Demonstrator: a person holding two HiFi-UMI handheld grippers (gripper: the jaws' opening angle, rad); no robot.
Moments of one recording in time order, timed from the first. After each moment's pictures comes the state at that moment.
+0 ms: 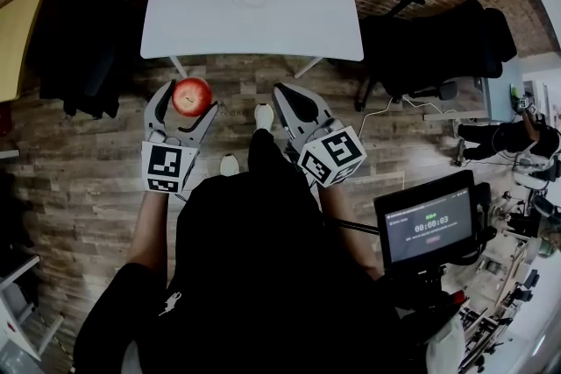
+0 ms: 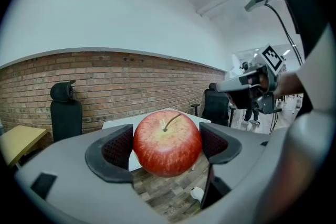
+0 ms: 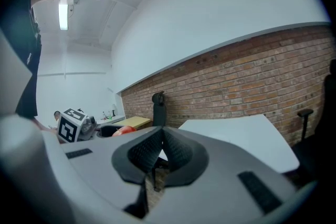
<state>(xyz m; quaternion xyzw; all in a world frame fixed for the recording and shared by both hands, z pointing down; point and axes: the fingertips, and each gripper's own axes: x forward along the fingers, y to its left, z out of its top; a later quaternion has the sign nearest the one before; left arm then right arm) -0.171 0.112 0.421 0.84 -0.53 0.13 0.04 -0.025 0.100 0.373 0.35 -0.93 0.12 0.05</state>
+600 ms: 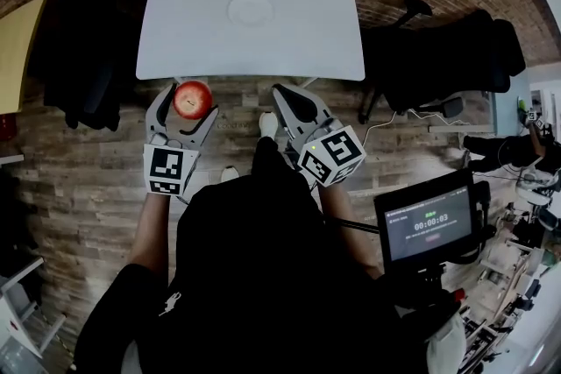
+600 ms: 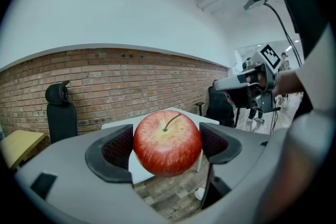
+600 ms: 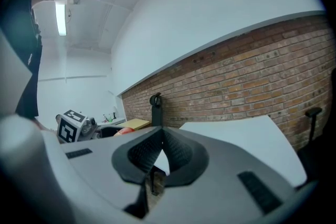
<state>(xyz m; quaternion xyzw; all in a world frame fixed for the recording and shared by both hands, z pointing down) -0.151 0.036 0.430 0.83 -0.53 0.15 0.04 -0.008 0.017 0.383 0.33 -0.93 0.13 0.04</state>
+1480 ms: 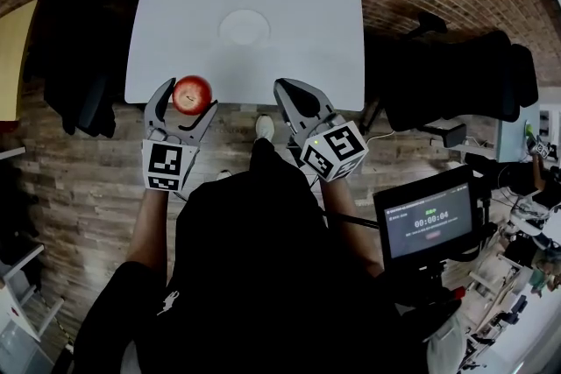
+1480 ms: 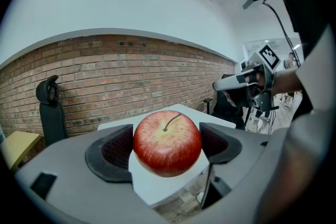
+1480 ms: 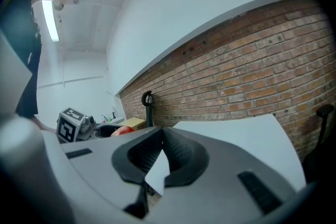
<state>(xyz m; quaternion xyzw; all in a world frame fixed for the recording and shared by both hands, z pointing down) -0.130 -0.078 0.433 0.81 -0.55 0.18 0.06 0.017 -0.109 0.393 0.31 -0.94 0.16 0.05</state>
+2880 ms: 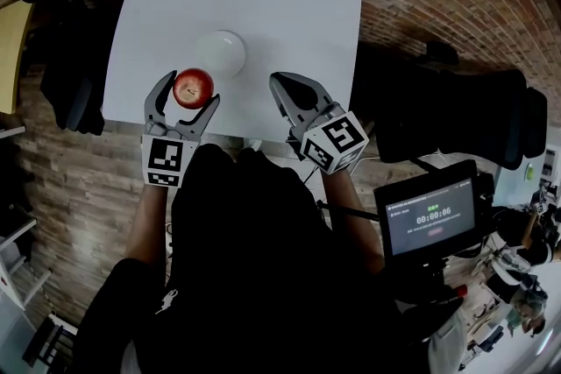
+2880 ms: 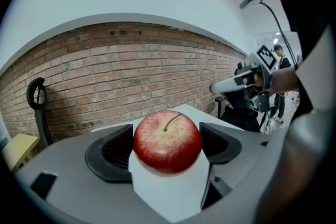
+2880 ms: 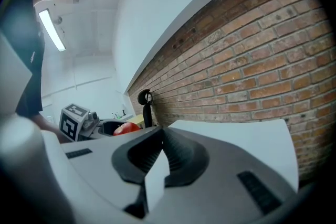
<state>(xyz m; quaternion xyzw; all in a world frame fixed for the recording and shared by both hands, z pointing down) -0.059 -0.203 0.440 0.78 -0.58 0.20 0.08 0.071 -0.247 0.413 0.23 -0.96 0.18 0.07</state>
